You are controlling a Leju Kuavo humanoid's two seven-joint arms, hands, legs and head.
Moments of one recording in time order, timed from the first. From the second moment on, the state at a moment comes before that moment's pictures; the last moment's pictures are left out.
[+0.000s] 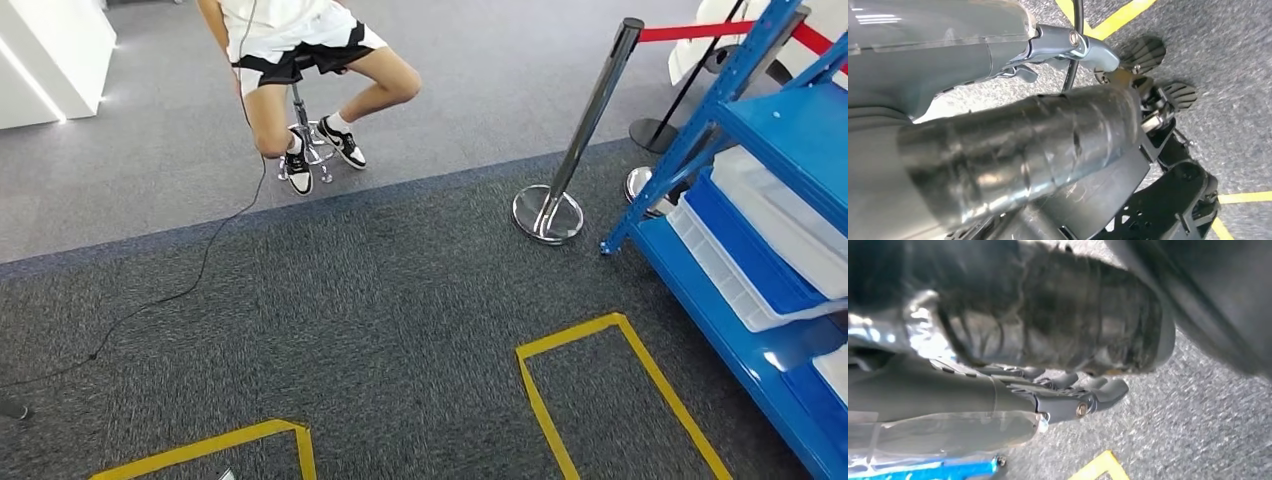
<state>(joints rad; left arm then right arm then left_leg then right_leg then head) -0.05 0.41 -0.99 -0.78 0.90 -0.16 0.19 -0.07 -0.02 0.31 -0.18 0.48 0.37 0.25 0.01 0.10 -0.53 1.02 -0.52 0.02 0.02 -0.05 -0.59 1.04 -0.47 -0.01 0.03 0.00</state>
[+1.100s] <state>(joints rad) -0.06 0.40 -0.98 -0.76 0.90 -0.16 0.19 -0.07 -0.02 0.31 -0.18 0.48 0.37 0.25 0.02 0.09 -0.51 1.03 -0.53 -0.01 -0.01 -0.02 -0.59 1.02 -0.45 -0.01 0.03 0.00</state>
